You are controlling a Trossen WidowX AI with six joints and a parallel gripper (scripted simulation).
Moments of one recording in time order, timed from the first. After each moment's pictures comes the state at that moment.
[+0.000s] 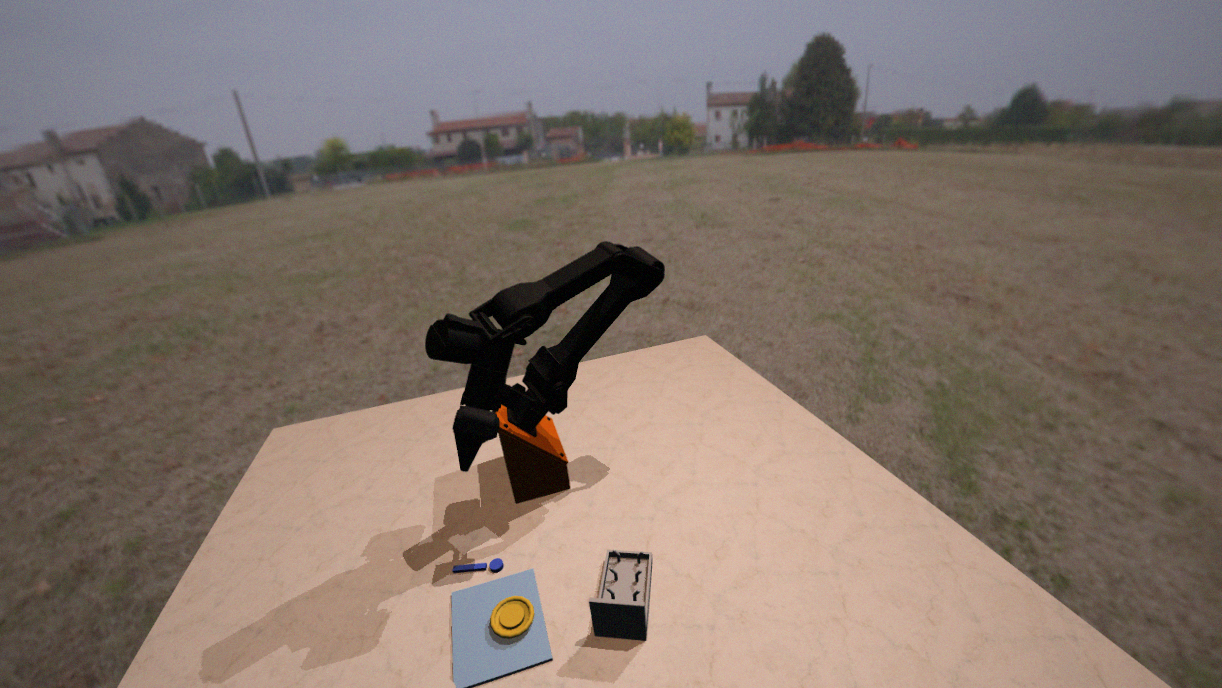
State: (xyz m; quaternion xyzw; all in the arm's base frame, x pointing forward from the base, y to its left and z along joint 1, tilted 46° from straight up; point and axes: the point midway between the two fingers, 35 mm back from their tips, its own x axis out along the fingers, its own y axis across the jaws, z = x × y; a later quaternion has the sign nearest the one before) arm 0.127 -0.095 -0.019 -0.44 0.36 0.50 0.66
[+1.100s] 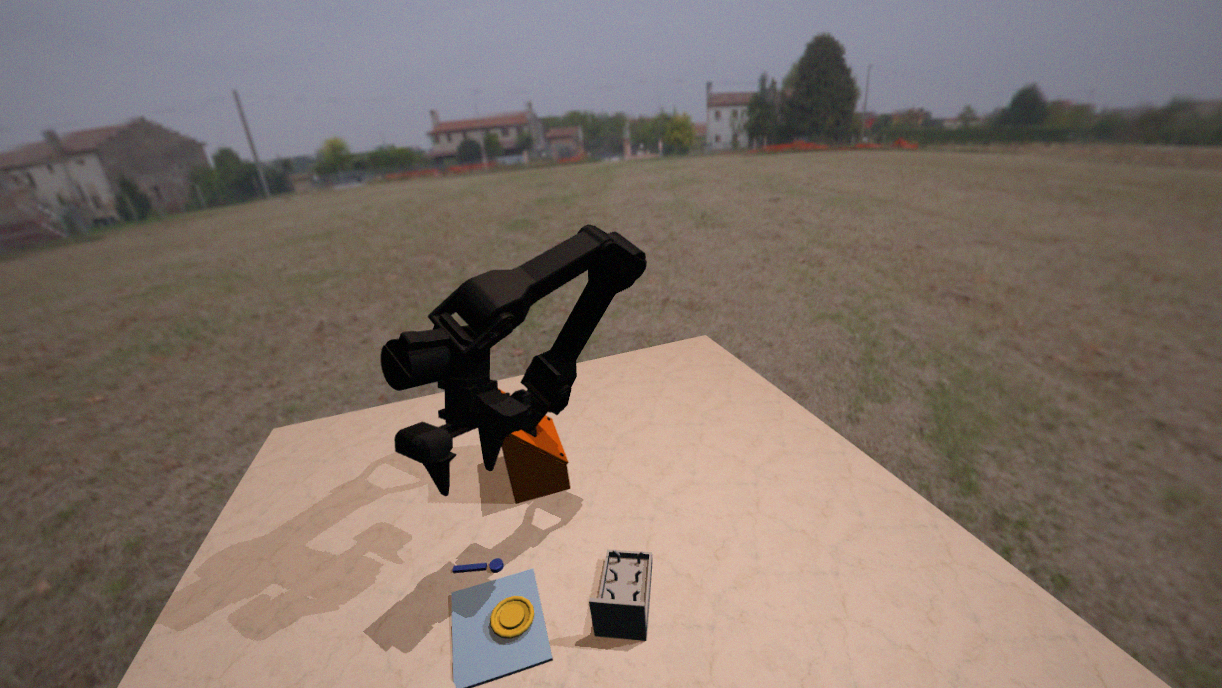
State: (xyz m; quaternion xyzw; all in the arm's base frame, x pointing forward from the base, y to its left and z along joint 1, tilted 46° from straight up) arm 0.226 -0.110 0.009 -0.10 0.50 0.44 0.74
